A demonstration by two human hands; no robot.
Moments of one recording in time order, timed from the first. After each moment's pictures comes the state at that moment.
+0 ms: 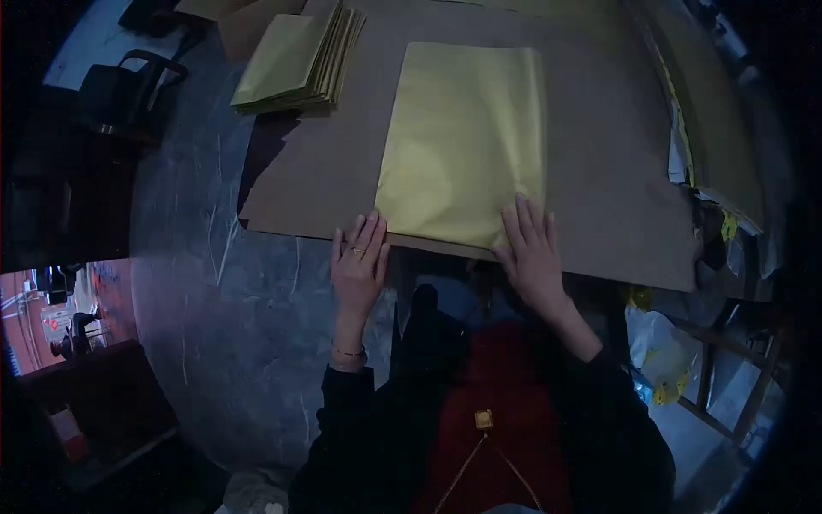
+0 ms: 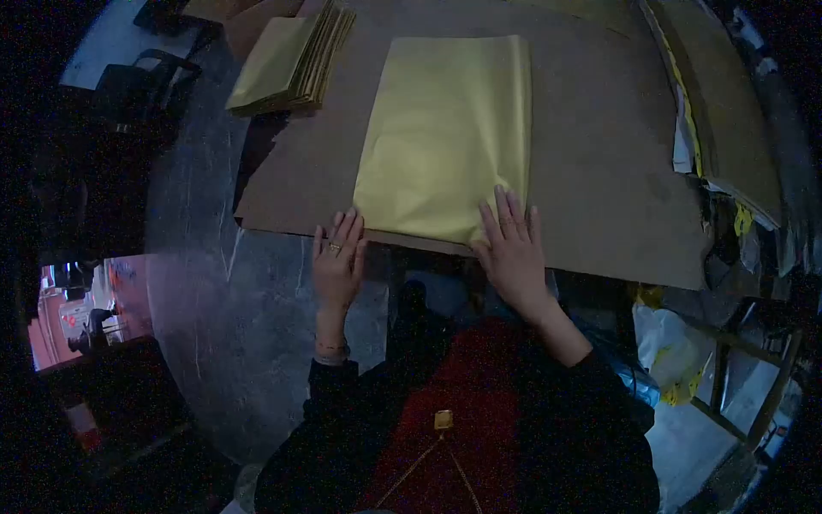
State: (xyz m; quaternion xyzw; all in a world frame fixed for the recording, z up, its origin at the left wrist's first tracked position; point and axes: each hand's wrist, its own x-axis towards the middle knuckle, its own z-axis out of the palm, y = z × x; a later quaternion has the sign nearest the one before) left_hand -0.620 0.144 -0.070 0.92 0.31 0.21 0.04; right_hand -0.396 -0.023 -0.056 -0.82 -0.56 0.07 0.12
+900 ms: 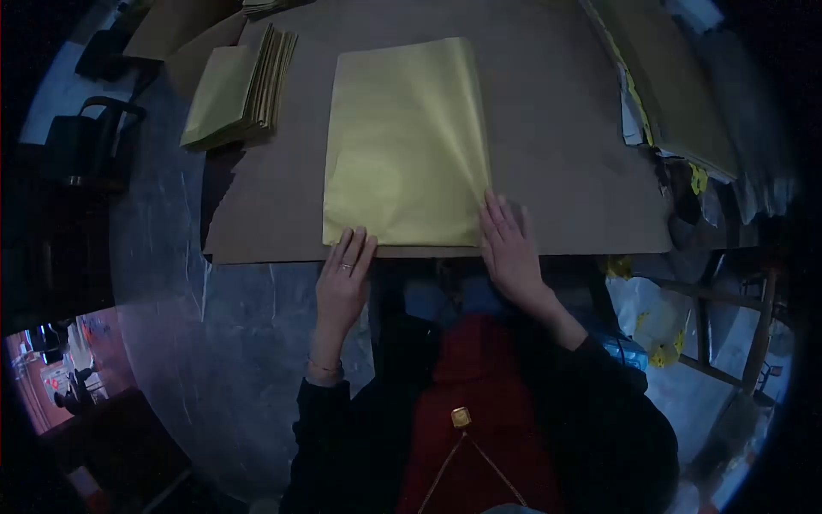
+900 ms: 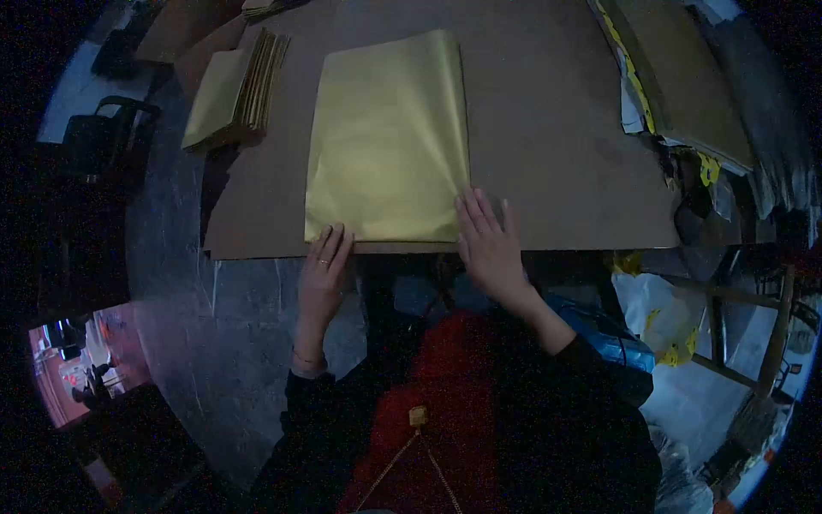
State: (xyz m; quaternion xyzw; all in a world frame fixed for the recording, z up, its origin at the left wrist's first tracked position) left_hand -0.601 0.133 -0.061 0.97 0.20 0.13 0.06; right_hand -0.383 -0.054 -0.063 -0.82 -0.56 0.03 0.11
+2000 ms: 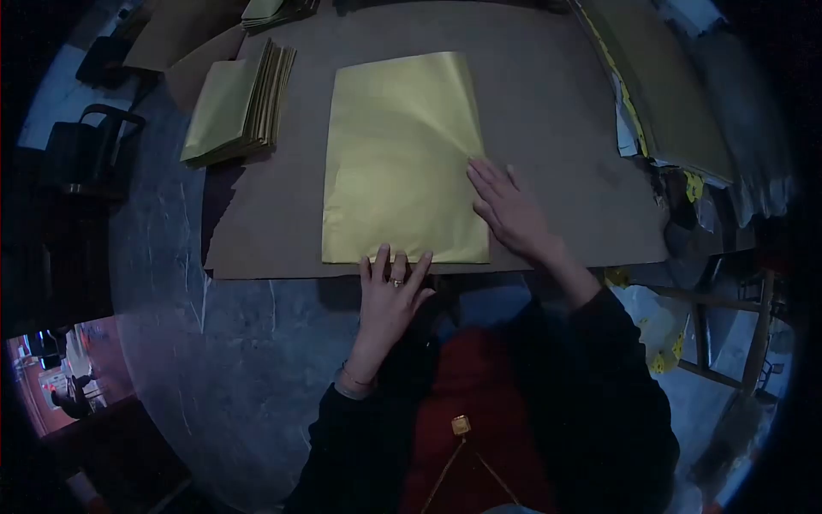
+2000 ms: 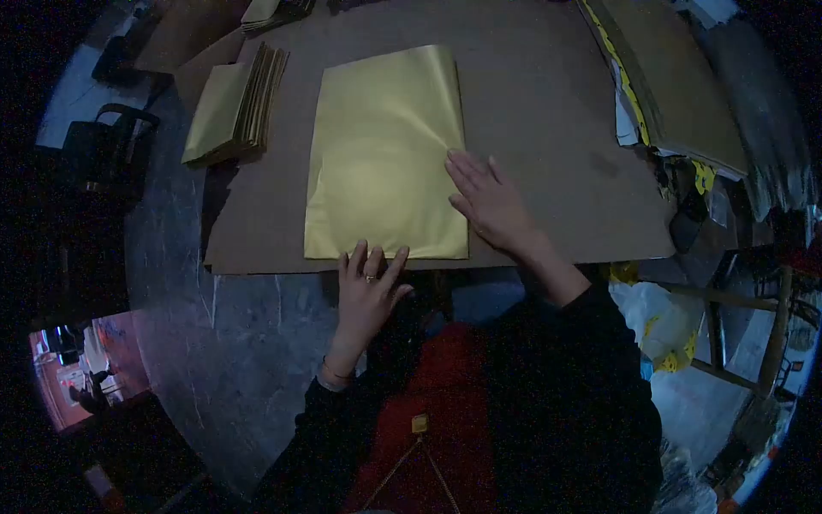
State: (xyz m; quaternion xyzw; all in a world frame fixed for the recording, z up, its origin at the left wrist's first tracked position) left_hand -0.556 0.087 -0.065 0.98 0.15 0.13 0.07; right_hand -0.307 -0.008 -0.061 -0.78 -0.61 0.05 0.12
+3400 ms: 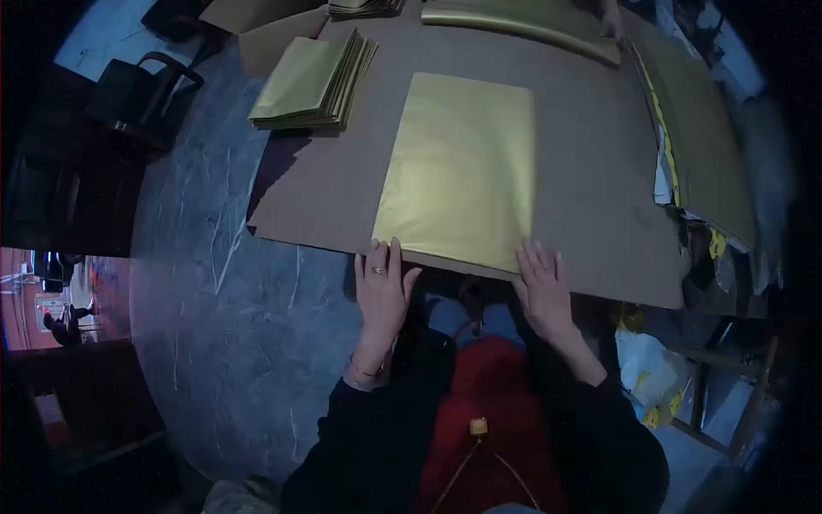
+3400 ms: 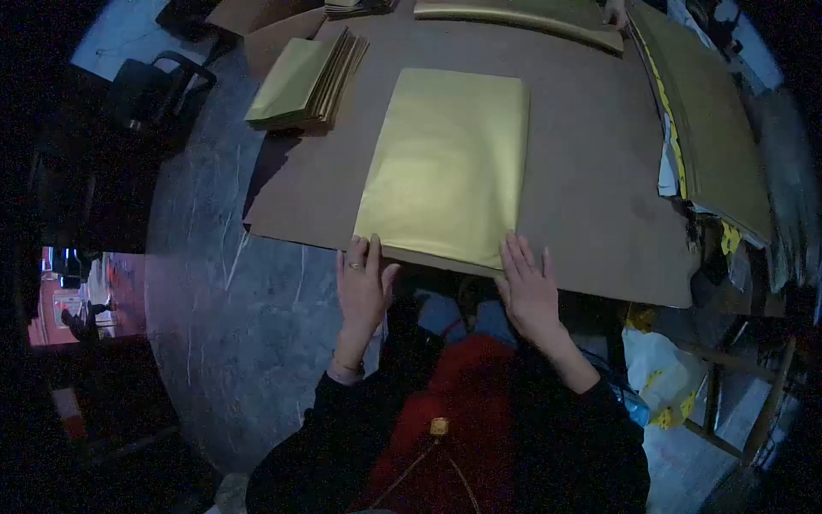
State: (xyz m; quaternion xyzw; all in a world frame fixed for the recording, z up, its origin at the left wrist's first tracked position) left_hand -0.592 0.100 -0.063 0.92 0.35 0.18 0.02; right_hand -0.383 -0.072 -0.049 -0.80 -0.59 0.05 0.03
